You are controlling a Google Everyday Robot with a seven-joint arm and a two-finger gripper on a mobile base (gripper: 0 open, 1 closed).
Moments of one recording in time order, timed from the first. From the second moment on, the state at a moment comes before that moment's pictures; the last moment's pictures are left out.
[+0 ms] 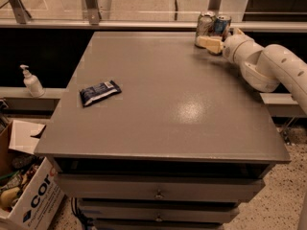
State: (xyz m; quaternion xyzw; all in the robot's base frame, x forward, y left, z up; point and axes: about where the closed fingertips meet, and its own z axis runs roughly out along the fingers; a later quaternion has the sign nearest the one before) arm 0.848 -0.251 0.874 -0.14 0.71 0.10 0.68
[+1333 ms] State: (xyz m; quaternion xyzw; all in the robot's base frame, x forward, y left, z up) arm 0.769 -0.304 0.899 -0.22 0.70 0.12 0.67
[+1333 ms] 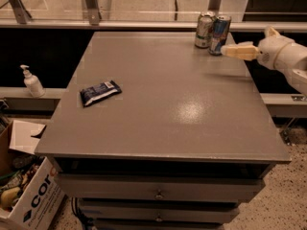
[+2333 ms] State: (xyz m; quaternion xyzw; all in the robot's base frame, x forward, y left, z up) arm 0.730 -0.310 0.905 -0.24 0.69 0.17 0.67
